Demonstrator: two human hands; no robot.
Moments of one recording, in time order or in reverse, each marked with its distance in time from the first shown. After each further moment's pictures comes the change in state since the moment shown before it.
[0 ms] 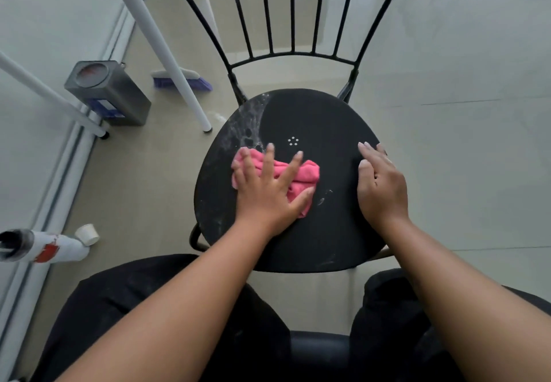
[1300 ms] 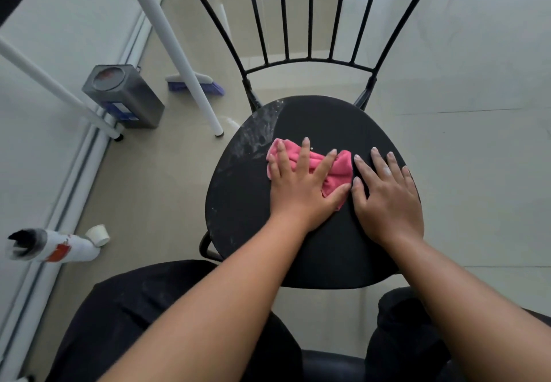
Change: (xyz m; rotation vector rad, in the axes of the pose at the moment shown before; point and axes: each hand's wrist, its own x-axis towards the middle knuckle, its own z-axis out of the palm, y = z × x) left_hand 0.031 0.028 0.000 -0.003 0.010 0.028; right_hand 0.002 0.000 0.019 -0.618 -0.109 -0.129
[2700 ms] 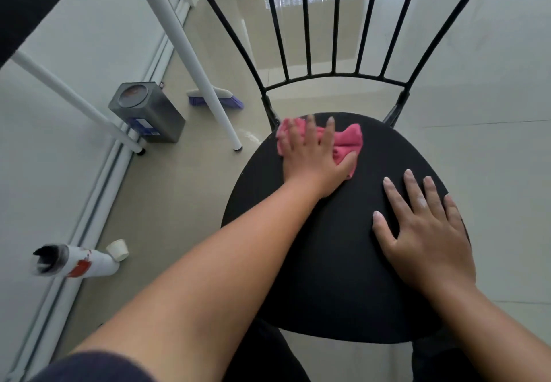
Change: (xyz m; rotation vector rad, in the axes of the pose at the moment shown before) left_hand 0.100 -0.032 -0.015 -0.026 0.000 -0.100; right_hand 0.000 -0.002 0.002 -0.143 -0.075 0.000
